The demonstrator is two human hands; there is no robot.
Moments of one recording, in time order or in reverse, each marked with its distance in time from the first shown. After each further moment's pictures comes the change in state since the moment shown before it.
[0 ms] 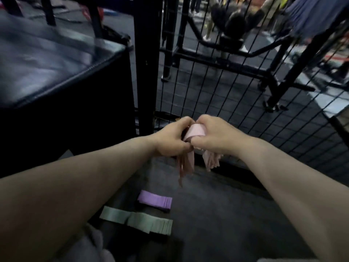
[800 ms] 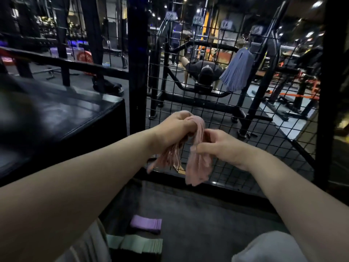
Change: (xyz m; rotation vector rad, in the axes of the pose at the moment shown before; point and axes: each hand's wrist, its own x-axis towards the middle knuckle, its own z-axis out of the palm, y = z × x) left_hand -0.053 0.210 -0.023 -0.401 0.090 -0.036; right_hand -0.157 -0.047 -0.092 0.575 -0.029 -0.066
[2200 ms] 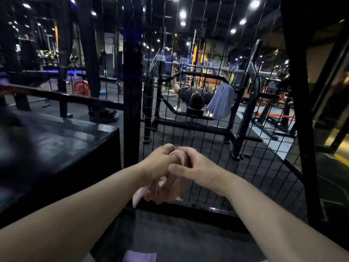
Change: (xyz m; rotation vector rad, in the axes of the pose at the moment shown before) left_hand -0.017 0.008 -0.004 0.103 0.061 -0.026; right_hand -0.003 -0.021 0.013 -0.010 0.092 -0.047
